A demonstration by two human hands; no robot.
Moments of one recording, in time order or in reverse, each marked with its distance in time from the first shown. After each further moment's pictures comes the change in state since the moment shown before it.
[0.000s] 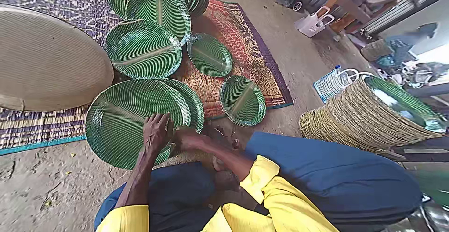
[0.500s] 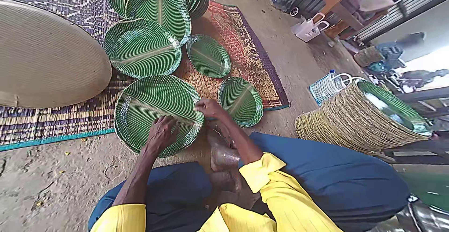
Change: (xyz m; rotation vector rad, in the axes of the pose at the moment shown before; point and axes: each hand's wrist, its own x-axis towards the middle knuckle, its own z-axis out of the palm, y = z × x) left_hand 0.002 0.000 0.012 -0.099 -0.536 -0.048; right_hand -0.046 0.086 -0.073 0.279 0.473 0.243
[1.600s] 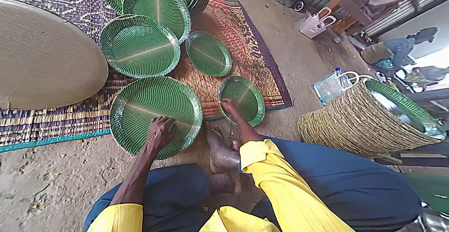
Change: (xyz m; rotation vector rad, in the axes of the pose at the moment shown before) left_hand 0.006 -0.003 0.013 -0.020 0.223 0.055; right_hand 0.004 0.137 -0.025 0.100 0.331 0.687
